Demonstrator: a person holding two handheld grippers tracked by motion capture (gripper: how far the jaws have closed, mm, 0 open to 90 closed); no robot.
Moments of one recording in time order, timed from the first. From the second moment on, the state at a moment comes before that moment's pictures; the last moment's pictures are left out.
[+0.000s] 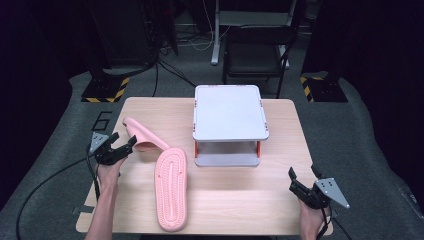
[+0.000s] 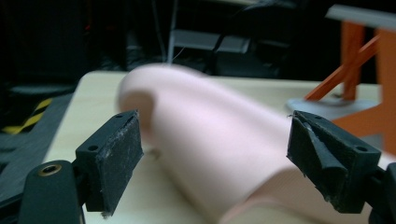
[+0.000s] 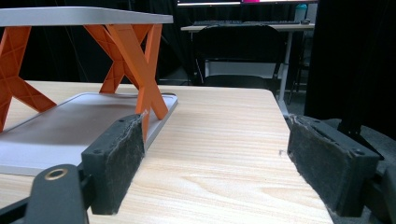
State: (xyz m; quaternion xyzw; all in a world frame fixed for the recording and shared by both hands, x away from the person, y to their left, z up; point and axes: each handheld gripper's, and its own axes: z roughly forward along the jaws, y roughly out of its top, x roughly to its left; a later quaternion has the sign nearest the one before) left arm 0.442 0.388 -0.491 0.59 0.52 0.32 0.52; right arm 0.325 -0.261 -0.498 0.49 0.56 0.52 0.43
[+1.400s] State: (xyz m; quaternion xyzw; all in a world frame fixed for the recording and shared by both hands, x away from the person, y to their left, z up) left arm 0.468 0.342 -0.480 0.64 0.48 0.30 0.53; right arm 0.326 -0.262 -0.499 0.49 0.56 0.52 0.42
